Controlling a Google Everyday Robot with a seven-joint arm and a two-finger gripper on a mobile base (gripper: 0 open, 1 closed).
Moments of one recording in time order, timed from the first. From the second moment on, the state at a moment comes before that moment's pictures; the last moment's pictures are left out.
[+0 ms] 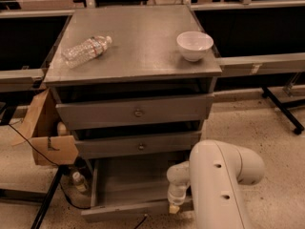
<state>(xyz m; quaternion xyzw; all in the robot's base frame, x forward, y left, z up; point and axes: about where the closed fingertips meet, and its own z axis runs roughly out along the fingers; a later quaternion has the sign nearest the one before) 0.491 -0.113 0.142 0.67 -0.73 -0.13 0.06</state>
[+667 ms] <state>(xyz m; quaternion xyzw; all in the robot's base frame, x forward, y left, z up) 0.484 -0.114 0.143 0.66 -0.73 -0.14 0.06</state>
